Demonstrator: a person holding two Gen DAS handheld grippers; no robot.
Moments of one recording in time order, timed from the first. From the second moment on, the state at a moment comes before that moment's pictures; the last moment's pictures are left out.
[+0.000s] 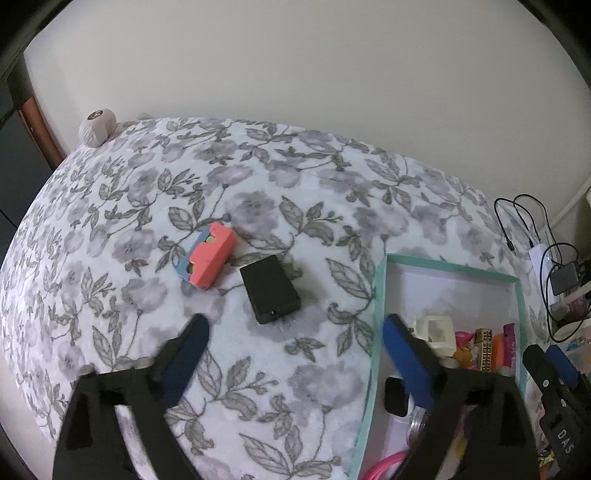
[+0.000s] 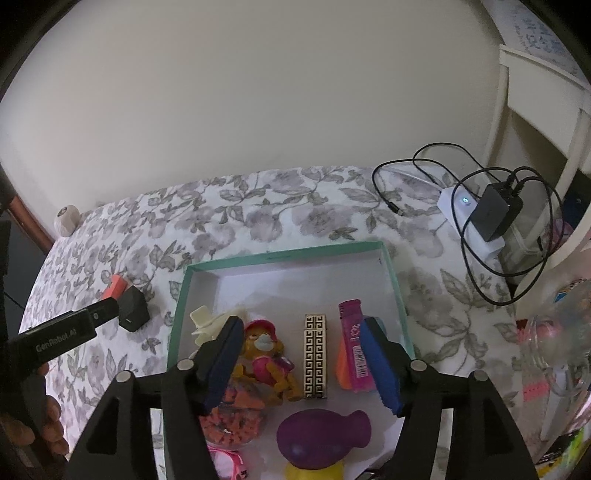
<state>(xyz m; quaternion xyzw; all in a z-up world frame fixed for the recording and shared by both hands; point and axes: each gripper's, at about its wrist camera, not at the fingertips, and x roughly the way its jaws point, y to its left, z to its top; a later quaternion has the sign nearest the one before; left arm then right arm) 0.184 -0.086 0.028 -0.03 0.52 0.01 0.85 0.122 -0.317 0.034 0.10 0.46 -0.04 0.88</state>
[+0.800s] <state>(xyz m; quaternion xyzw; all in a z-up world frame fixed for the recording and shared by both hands) 0.204 -0.029 0.023 -0.05 0.53 0.03 0.85 0.137 -0.278 0.023 0.07 0.47 -0.04 0.88</state>
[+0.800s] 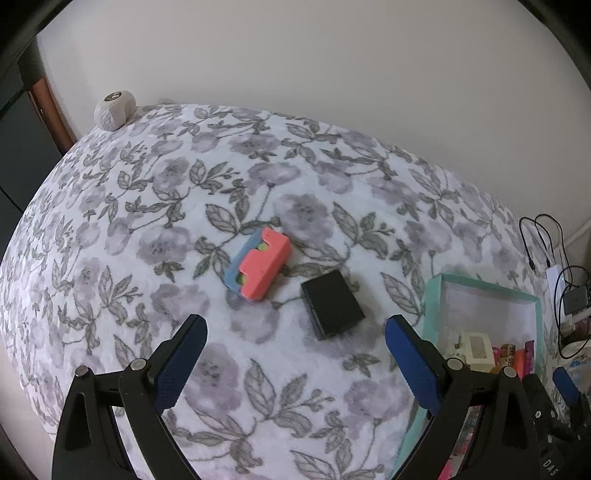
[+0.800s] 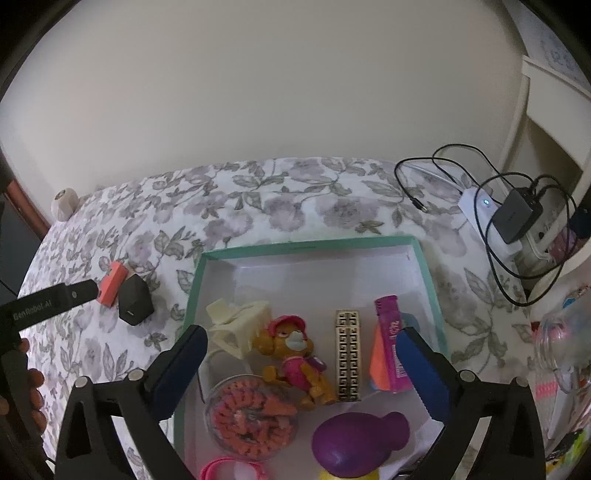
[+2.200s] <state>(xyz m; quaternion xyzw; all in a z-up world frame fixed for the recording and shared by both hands) 0.242 0.075 -0.036 -0.15 0.55 0.04 0.82 0.199 -0.106 -0.014 -0.04 0.47 0.06 0.88</state>
